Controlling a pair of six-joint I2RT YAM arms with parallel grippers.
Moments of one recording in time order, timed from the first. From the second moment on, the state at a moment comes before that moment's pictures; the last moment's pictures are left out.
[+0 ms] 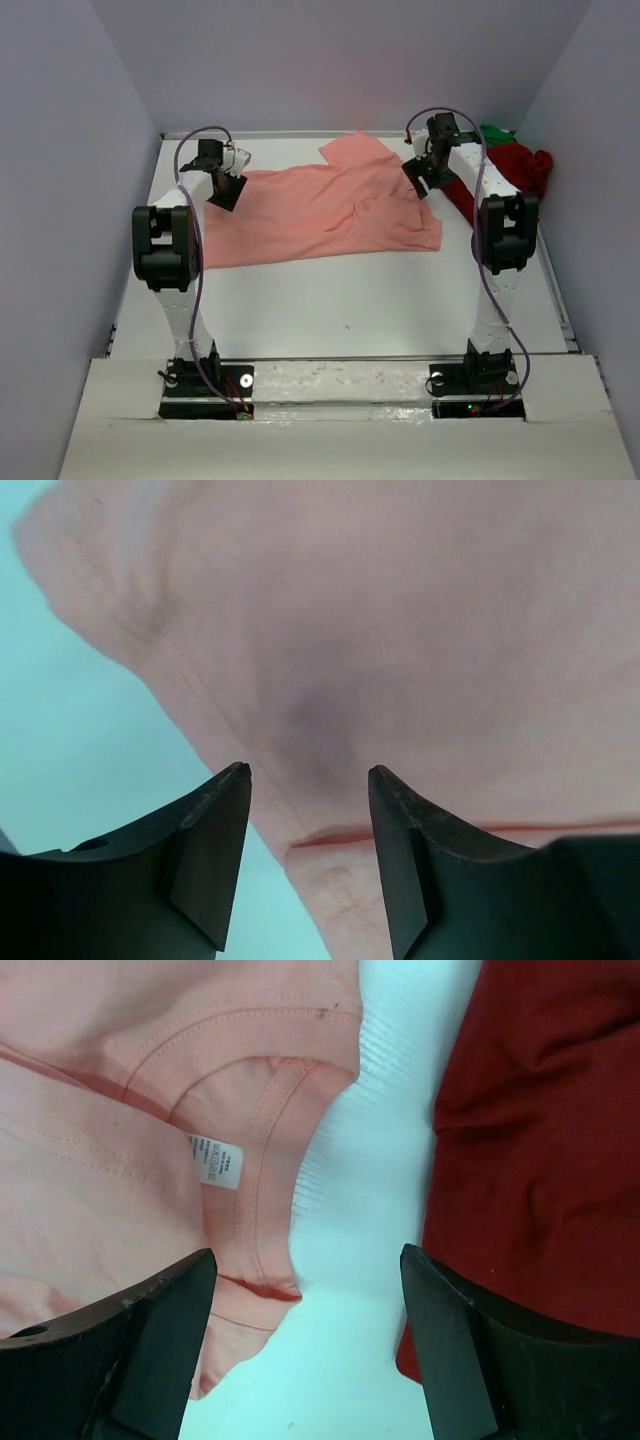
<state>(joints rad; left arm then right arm) -0.03 2.02 1.48 -0.50 -0.02 0.43 0.12 2.16 1.92 -0.88 0.02 -0.41</state>
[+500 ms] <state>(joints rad) -0.03 1.78 1.47 -0.30 -0.06 0.29 0.12 2.35 2.38 -0.78 -0.12 -0.38</state>
